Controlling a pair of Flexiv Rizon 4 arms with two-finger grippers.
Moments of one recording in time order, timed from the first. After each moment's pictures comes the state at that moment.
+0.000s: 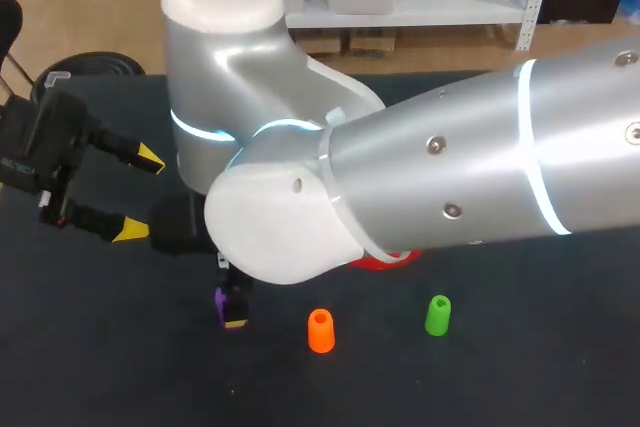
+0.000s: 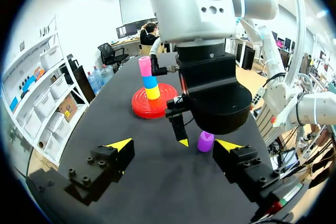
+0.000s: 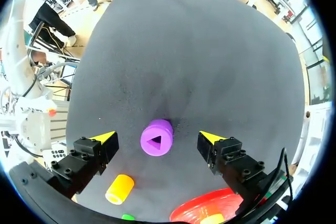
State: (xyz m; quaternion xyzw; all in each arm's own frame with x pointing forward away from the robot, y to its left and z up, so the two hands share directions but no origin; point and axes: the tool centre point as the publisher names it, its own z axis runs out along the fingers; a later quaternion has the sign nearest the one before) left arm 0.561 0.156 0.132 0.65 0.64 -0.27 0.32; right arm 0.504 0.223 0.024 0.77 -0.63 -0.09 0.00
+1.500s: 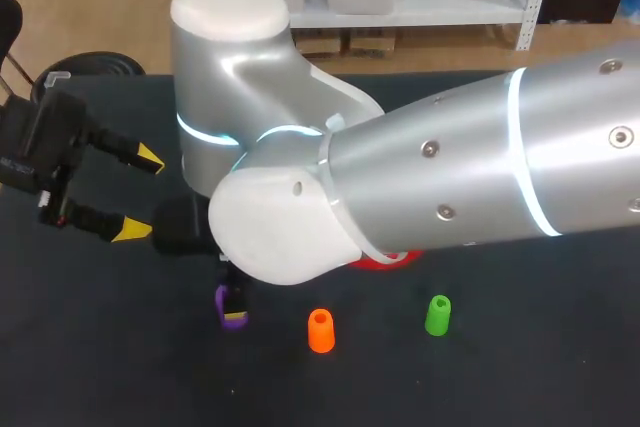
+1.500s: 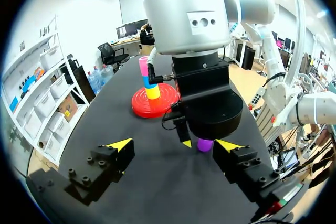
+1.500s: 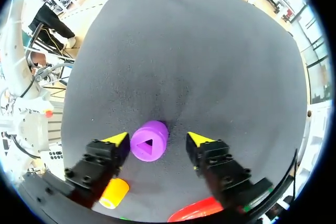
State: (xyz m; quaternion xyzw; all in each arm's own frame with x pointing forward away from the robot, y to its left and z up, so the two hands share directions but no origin) left arm 0.562 0.156 0.132 0.65 0.64 -0.27 0.32; right arm 0.509 0.225 0.014 0.77 -0.63 -0.10 0.00
